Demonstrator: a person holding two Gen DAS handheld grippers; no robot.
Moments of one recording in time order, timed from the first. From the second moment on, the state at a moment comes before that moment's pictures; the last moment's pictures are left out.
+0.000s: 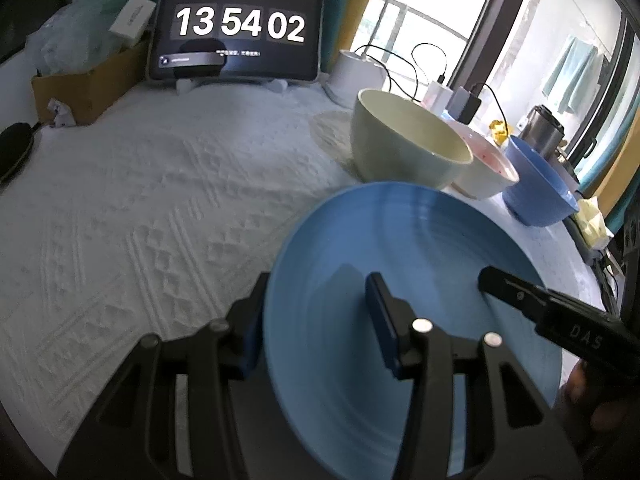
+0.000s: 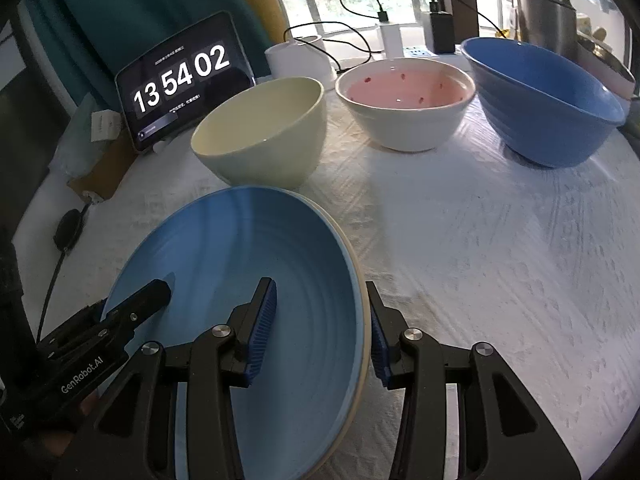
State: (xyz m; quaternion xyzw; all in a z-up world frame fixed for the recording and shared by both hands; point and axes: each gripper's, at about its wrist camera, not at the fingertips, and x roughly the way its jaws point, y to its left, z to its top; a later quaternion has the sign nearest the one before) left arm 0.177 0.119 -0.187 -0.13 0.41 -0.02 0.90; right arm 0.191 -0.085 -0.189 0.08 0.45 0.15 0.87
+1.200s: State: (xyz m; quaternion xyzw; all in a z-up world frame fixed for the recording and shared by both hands) left arm 0.145 0.109 -0.156 -0.13 0.39 0.01 0.91; right arm 0.155 -0.111 -0.167 0.09 0.44 0.13 0.88
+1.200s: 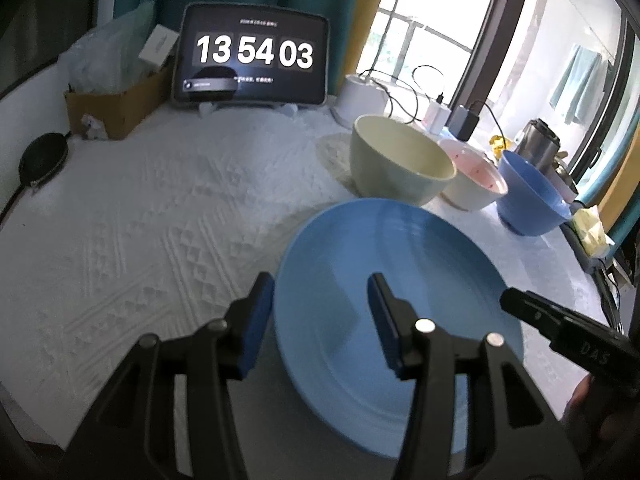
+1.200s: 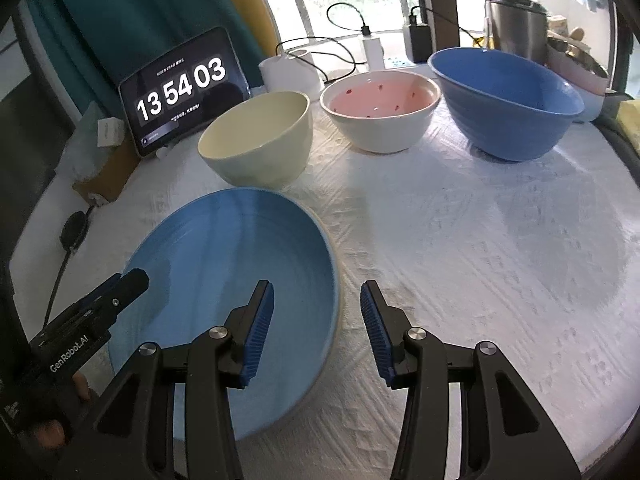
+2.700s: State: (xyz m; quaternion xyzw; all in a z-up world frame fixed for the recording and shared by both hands) left arm 0.177 -0.038 -0.089 -0.01 0.31 -0.04 0.95; right arm 0.157 -0.268 -0.134 0.14 0.35 0.07 0.92
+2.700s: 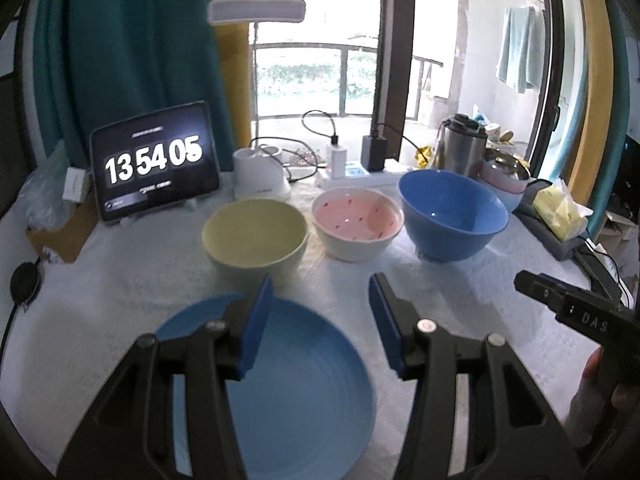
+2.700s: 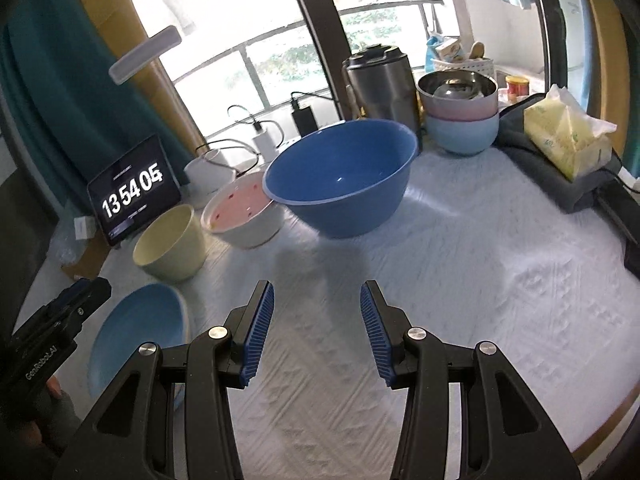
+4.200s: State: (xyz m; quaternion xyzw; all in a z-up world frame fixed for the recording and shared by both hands) left arm 0.309 -0.137 -0.125 0.00 0.34 -0.14 0.93; right arm 0.281 -0.319 -0.185 0.16 0.39 0.01 0.91
